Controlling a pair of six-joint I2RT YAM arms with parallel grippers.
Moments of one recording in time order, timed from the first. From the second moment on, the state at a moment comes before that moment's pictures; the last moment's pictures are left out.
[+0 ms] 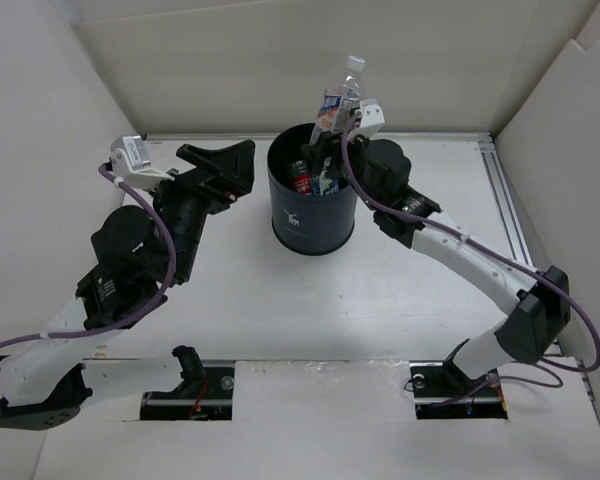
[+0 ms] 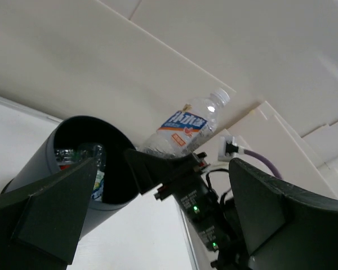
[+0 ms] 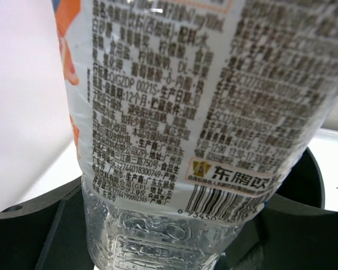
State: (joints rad) left arm -1.08 0.91 1.42 -0.23 -0.86 -0.59; right arm 0.74 1.47 1.37 0.17 0.24 0.23
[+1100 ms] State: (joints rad) left arm -1.08 0.85 1.38 -0.67 -0.90 -0.59; right arm 0.81 1.08 1.46 -0.50 0.52 0.20
